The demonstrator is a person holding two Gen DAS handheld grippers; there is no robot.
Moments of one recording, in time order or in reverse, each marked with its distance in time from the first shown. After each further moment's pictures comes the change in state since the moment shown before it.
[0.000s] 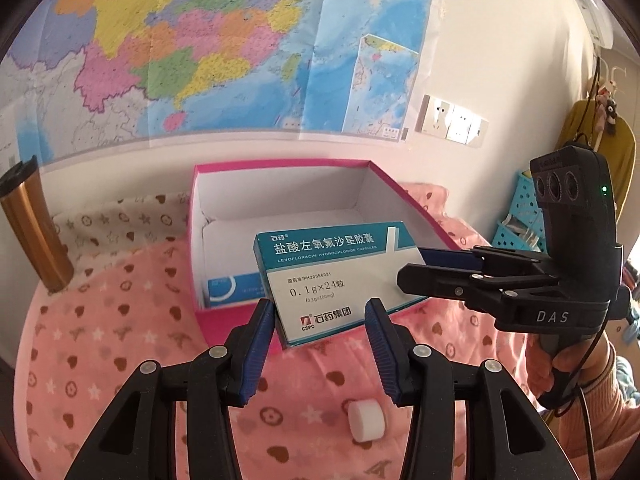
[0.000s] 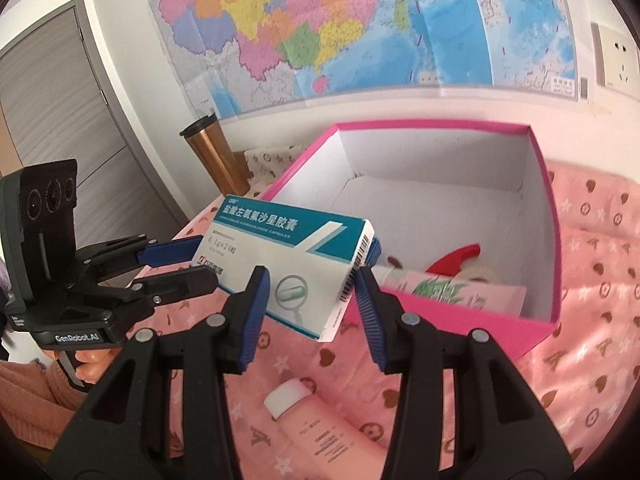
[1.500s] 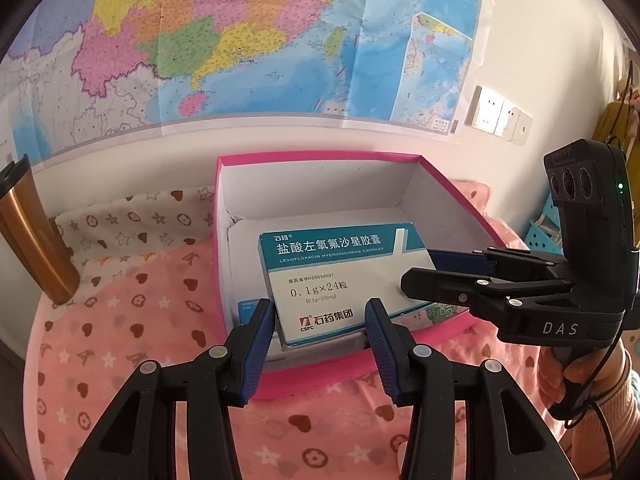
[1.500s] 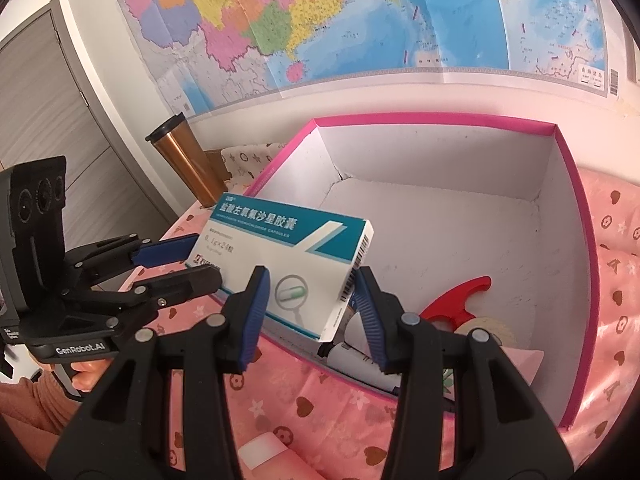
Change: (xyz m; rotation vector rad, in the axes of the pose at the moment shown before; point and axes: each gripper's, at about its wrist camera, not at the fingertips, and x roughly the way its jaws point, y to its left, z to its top) left arm 0.052 0.038 0.026 -0.034 0.074 0.079; right arm 0.062 -0.023 0.033 0.045 0.079 -0.011
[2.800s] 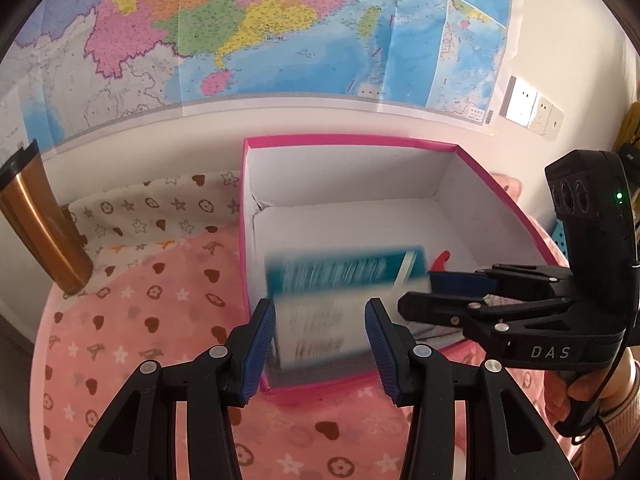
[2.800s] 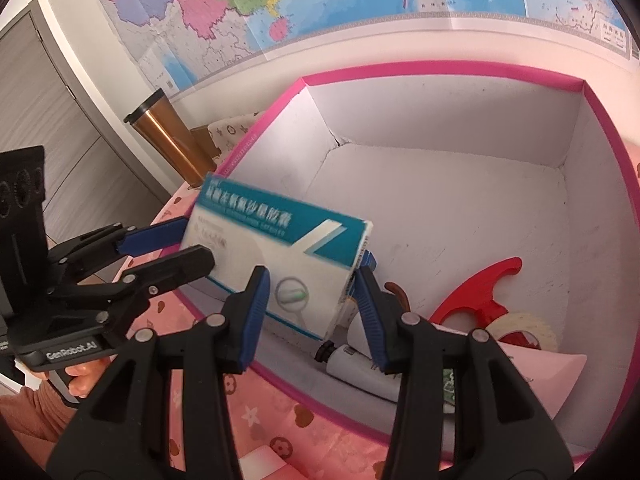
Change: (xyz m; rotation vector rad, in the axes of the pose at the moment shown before) left arm 0.021 0.014 0.001 -0.022 0.031 0.091; right arm 0.046 -0.008 -0.005 0.053 0.106 0.013
